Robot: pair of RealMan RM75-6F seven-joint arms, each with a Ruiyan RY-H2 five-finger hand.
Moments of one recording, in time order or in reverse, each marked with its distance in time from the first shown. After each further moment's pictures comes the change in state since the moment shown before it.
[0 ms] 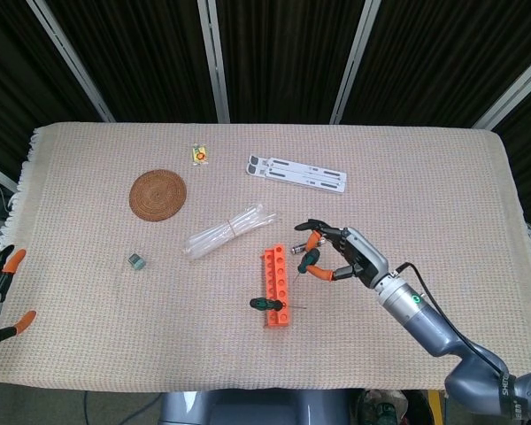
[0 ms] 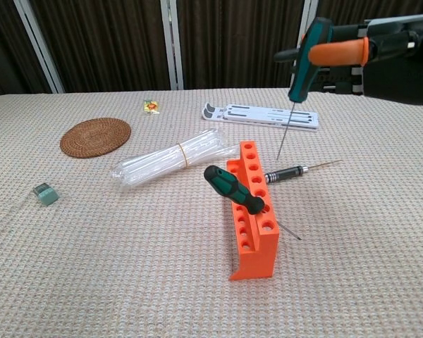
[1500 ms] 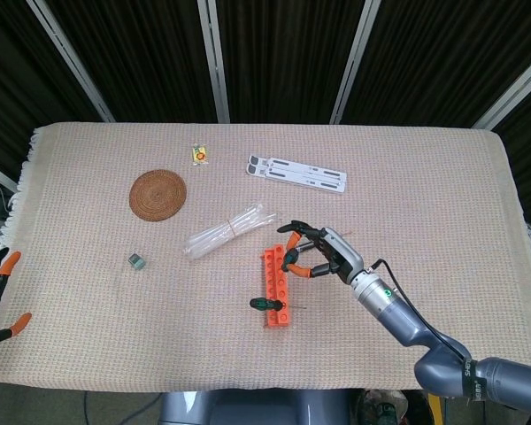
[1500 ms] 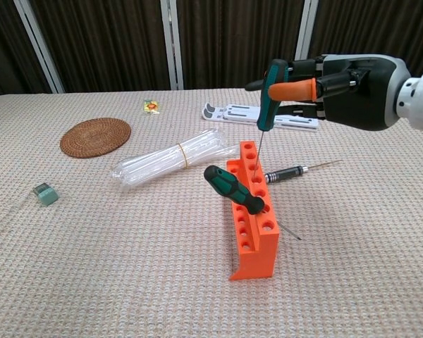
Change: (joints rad) left arm 0.009 -0.004 0.003 0.024 -0.011 -0.002 -0.020; right arm 0.068 -0.170 -0.014 0.116 0.106 -0.031 -0.138
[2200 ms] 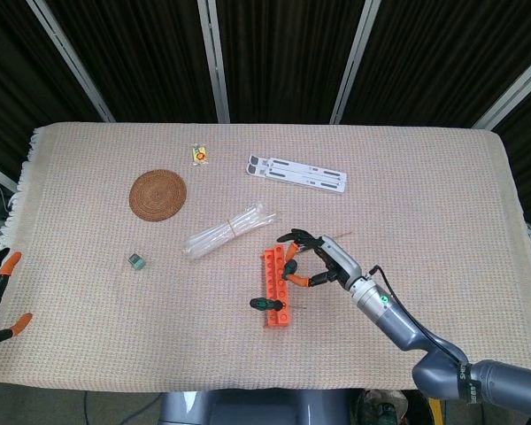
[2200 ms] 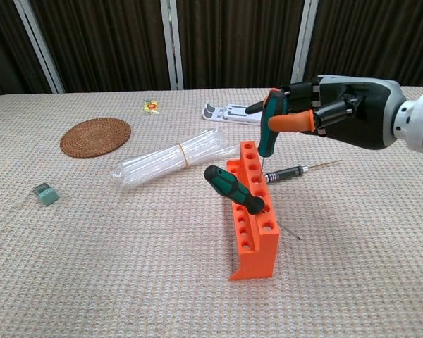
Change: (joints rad) left arm -0.001 -0.003 0.000 0.003 0.002 -0.002 -0.001; right arm -0.012 -0.049 -0.041 0.051 -0.048 0.012 -0.086
